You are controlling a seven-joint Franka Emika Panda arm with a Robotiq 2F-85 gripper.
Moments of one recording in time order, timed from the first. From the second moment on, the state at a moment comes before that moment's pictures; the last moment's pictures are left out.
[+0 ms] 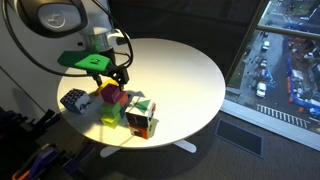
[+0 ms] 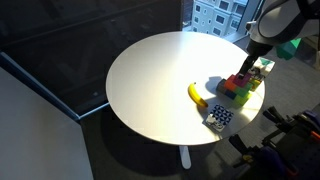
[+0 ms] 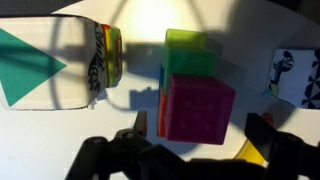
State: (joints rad) arm -0.16 0.27 -0.06 -2.46 0.05 2.68 -0.52
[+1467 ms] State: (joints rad) arm -0.16 0.30 -0.03 -2.45 0.05 2.68 -0.51
